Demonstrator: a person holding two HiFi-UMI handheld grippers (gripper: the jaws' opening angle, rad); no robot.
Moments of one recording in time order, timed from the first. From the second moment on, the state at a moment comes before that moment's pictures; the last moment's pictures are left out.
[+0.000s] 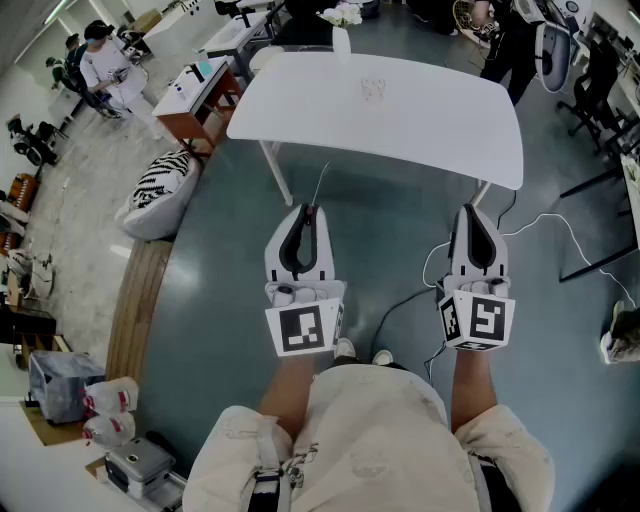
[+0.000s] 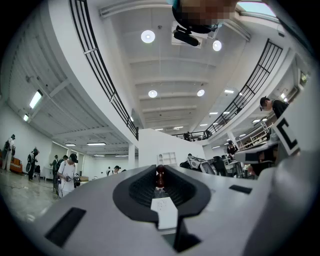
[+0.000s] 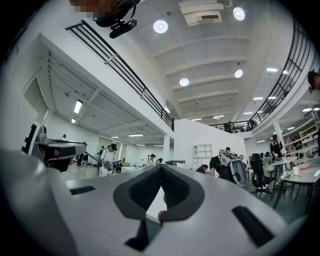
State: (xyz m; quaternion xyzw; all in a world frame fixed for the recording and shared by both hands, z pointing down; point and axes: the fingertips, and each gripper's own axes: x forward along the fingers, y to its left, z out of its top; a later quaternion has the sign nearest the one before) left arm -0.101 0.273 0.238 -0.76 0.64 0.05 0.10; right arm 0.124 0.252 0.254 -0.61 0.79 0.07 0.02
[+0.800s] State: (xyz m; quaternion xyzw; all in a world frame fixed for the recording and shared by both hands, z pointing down) left arm -0.208 0.274 0.251 -0.77 0.62 0.08 0.08; right arm 0.010 0.260 0.259 -0.62 0.78 0.06 0.01
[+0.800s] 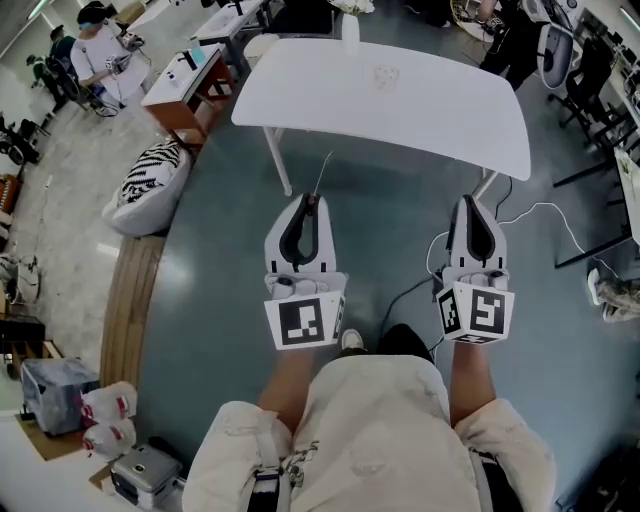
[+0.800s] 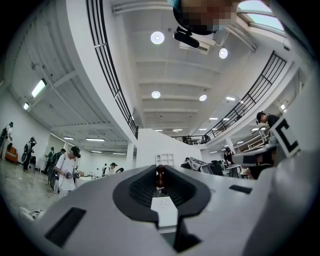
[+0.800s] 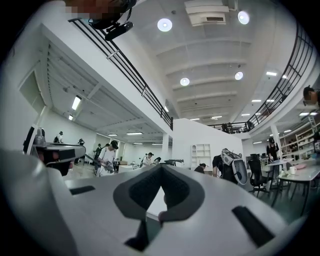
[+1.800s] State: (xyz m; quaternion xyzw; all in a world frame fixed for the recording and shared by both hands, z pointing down) left arm -0.220 0.250 0.272 -0.78 0.61 0.08 0.06; right arm -0.009 0.244 0.263 -0.62 0.78 0.07 0.00
